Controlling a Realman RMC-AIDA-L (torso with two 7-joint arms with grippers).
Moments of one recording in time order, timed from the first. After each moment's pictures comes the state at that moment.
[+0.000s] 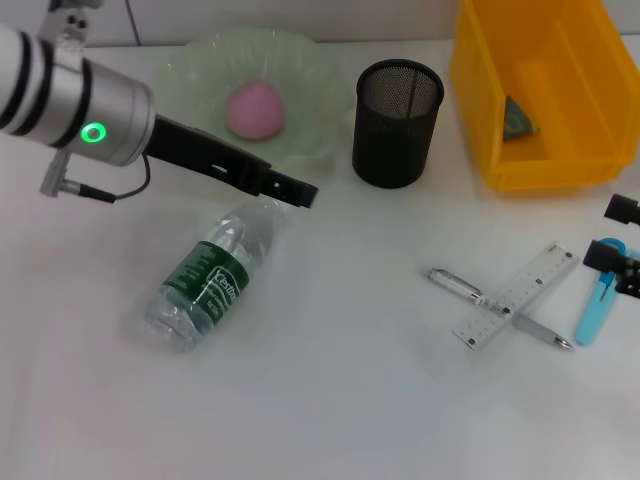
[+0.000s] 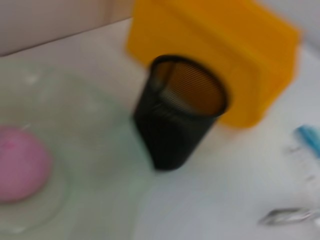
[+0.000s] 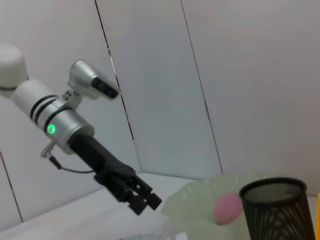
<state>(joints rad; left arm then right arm) -0.66 -2.07 1.21 1.16 2.28 1.45 -2.46 0.25 1.99 -0.51 -0.55 -1.84 -1.78 1.13</state>
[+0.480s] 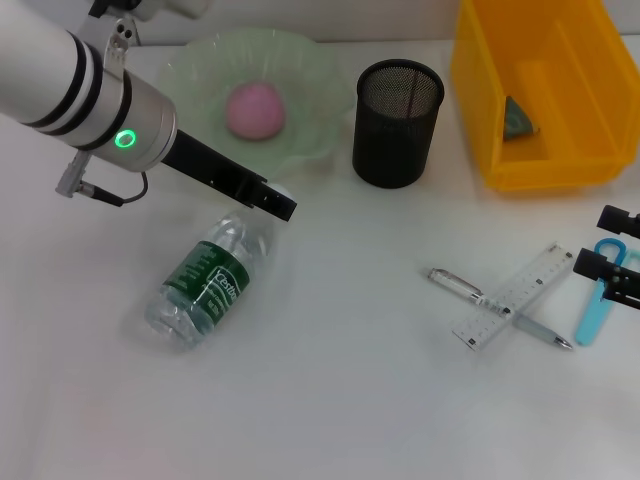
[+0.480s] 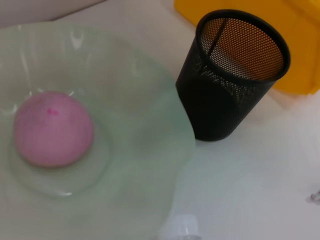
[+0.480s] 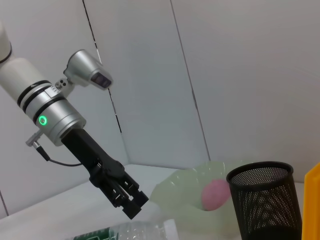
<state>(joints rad) -0.68 -2.08 1.37 1.23 2.48 1.40 -2.69 0.26 1.99 -0.50 -0.50 -1.85 -1.74 1.10</state>
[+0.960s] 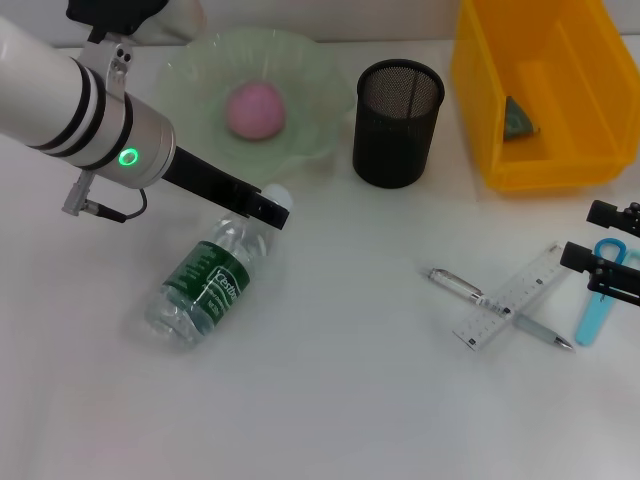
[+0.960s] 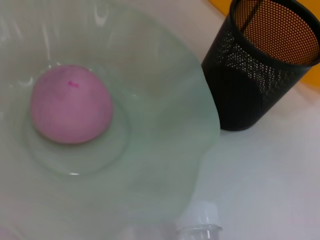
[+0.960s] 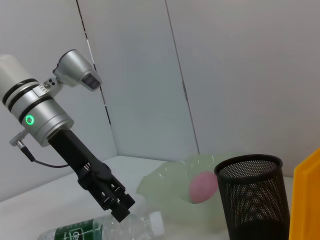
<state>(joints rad) -0.66 -2.08 1.40 1.17 2.49 1.32 -2.72 0.28 2.00 -0.51 -0.50 -1.86 -1.67 1.08</state>
